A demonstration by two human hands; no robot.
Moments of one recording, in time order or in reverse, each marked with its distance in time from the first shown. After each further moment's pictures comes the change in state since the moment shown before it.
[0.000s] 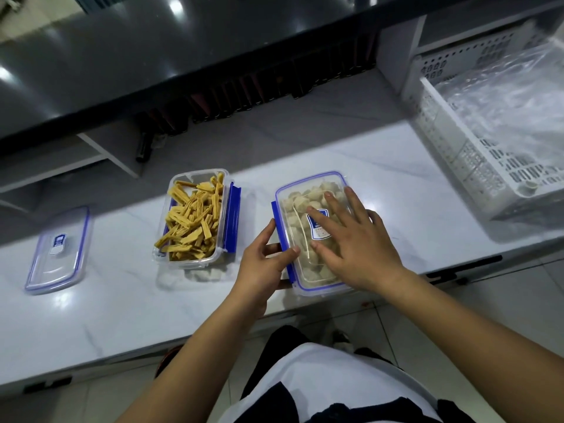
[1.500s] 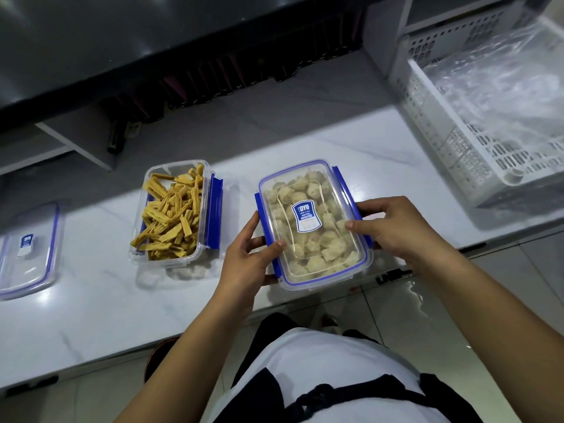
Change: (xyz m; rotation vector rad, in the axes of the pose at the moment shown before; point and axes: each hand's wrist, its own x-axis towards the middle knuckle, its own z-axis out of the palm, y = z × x) left_hand 0.007 -0.005 -0.001 -0.017 0.023 -0.011; right_hand -0.010 0.039 -0.045 0.992 0.006 0.576
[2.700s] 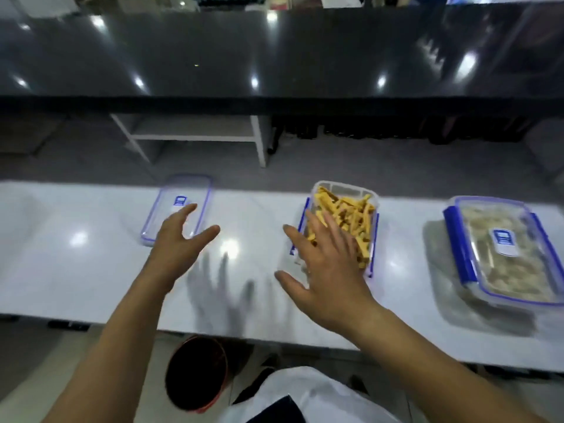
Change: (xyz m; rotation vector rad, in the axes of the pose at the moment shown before) left_hand -0.009 0.022 -0.383 0.451 0.536 0.176; right_hand -0.068 -0.103 0.332 -0.884 -0.155 -0.858
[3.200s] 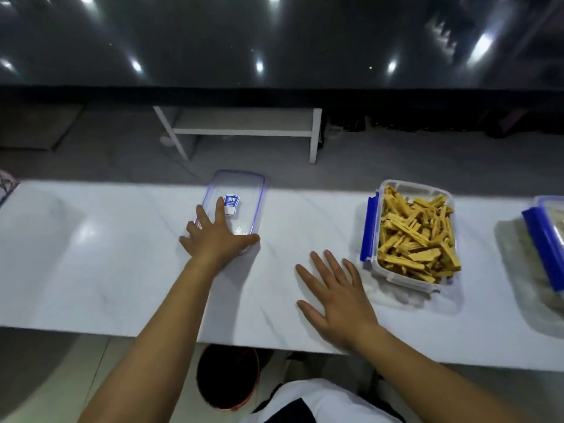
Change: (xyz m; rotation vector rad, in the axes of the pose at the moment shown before) left_hand 0.127 -0.089 -0.004 0.656 -0.093 -0.088; right_hand 0.031 -0.014 0.154 -0.259 -0.248 0.008
